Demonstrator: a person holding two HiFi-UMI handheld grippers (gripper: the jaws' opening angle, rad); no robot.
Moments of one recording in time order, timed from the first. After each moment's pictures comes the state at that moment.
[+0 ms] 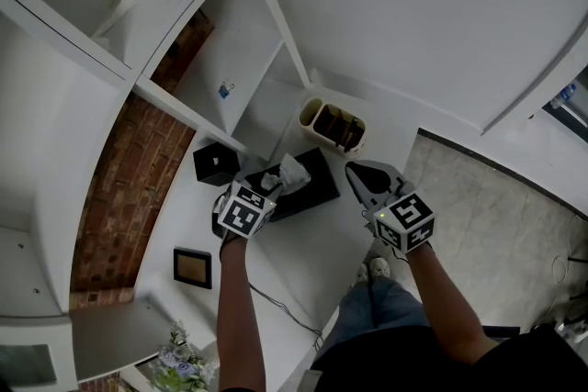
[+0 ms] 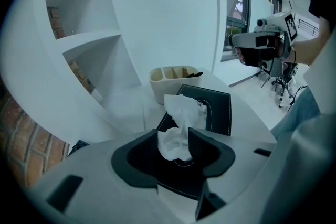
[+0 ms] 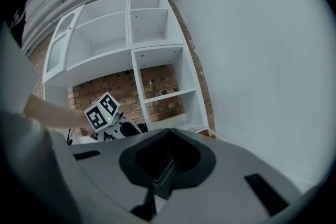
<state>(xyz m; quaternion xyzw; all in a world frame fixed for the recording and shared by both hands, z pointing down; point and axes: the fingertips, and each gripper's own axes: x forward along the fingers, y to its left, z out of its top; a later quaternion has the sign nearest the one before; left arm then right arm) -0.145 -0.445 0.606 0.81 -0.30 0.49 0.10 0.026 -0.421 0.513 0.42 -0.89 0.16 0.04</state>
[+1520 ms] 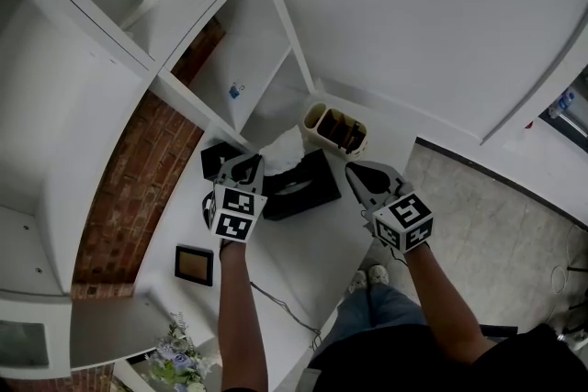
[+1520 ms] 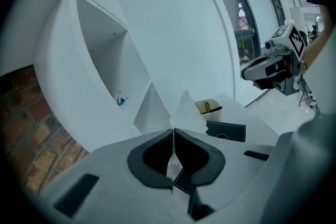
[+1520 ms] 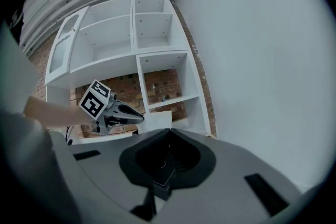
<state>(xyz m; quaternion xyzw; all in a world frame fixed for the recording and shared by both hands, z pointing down) -0.151 -0.468 0.497 0.82 -0.43 0.38 -0.03 0.023 -0.411 0.492 0.42 -0.90 0.14 0.03</state>
